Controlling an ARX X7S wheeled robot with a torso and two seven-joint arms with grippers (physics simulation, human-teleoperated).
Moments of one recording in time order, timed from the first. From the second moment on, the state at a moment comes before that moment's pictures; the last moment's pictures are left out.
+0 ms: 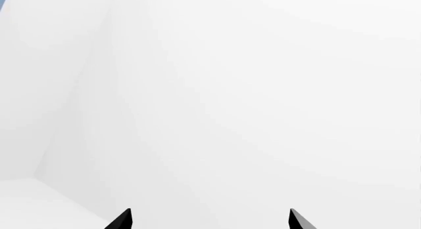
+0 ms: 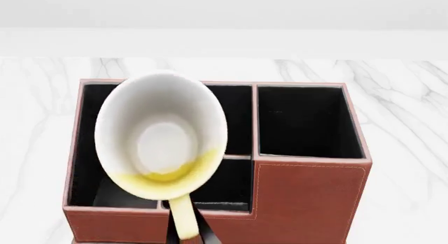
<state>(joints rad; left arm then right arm) 0.79 0.00 -0.65 1.05 -0.09 0.08 -1.51 1.06 0.73 -1.74 -0.92 0.56 0.05 1.45</state>
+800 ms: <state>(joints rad) 0.79 0.00 -0.65 1.05 -0.08 0.08 -1.50 1.08 1.04 -1.58 -1.02 0.59 0.01 1.55</state>
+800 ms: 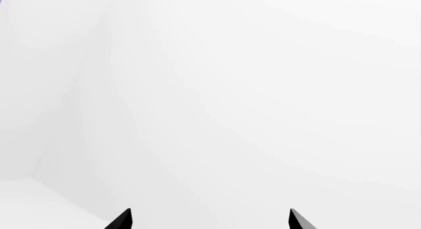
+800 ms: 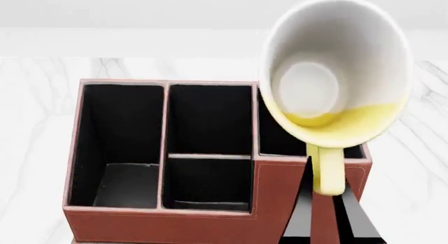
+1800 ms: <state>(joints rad) 0.79 0.00 -0.64 1.05 -0.08 0.08 -1.50 0.70 1.32 -1.24 -0.81 0.64 -0.33 1.52</state>
